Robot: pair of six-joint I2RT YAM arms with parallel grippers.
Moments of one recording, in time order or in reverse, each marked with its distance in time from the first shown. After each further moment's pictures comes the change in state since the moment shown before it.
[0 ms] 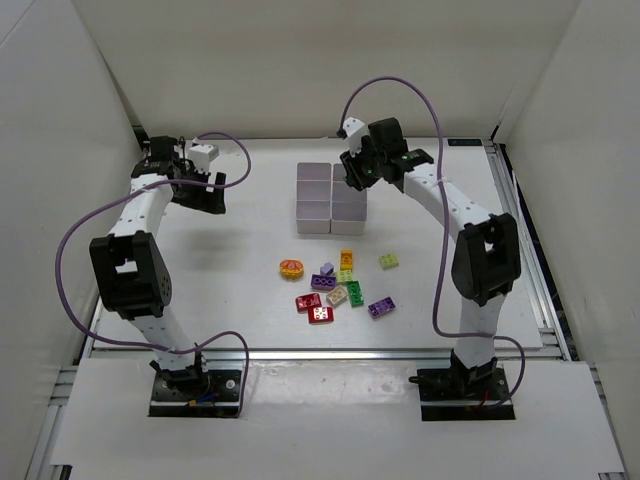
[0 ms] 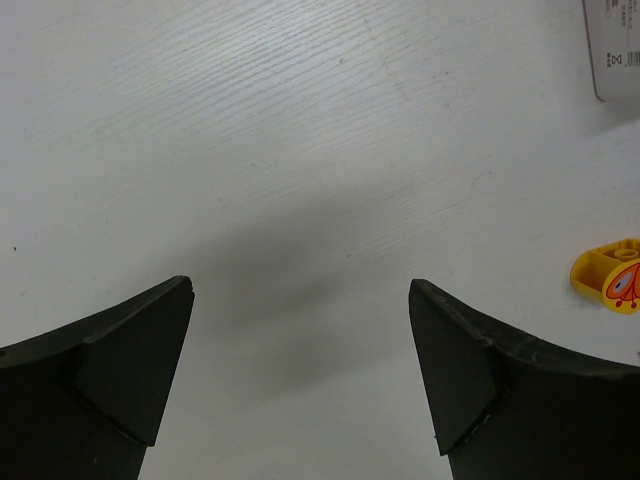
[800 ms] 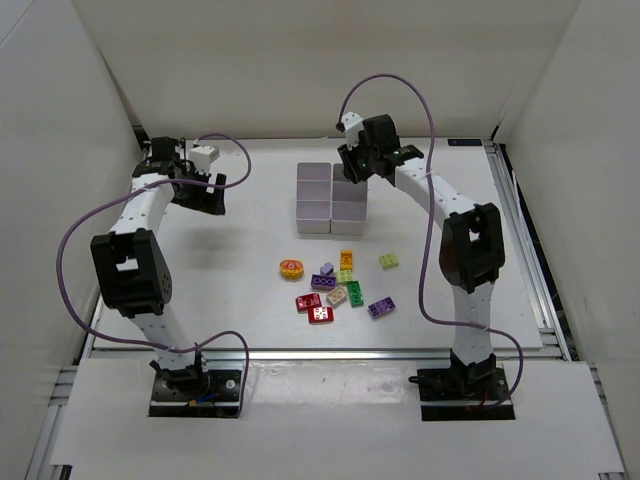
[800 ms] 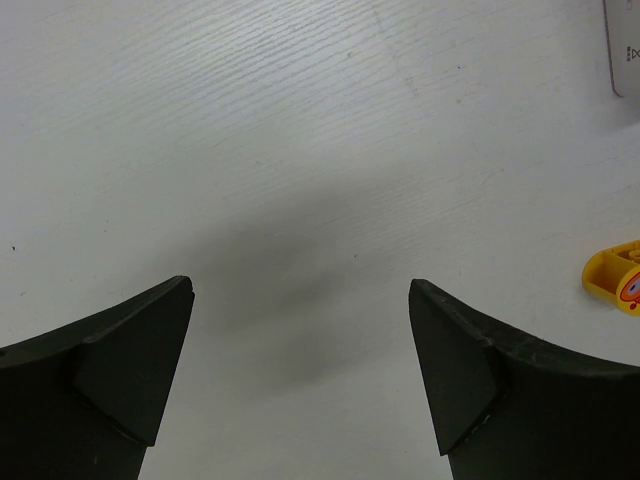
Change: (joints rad) left arm 0.000 0.018 0.004 0.001 -0.012 0.007; right arm -0.013 0.156 0.132 0.037 0.071 0.062
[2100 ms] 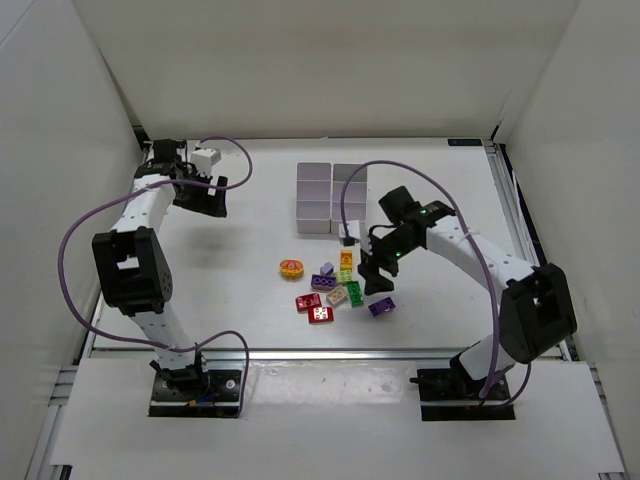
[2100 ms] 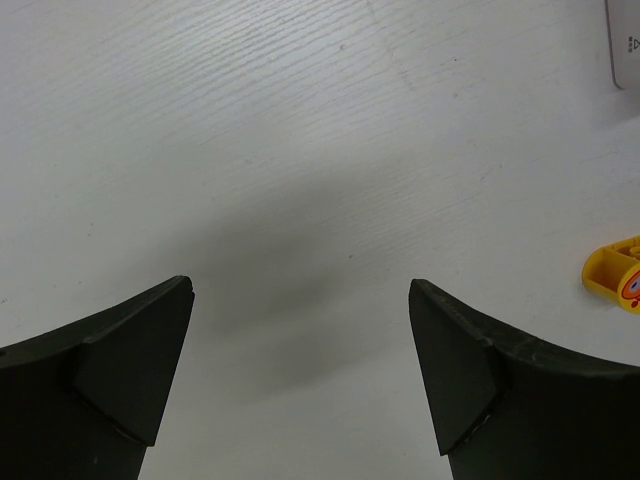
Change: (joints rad) left arm -0.002 0.014 -0.009 0.005 0.012 0.004; right arm 0.098 -0.592 -0.683 -0.474 -0.534 -0.665
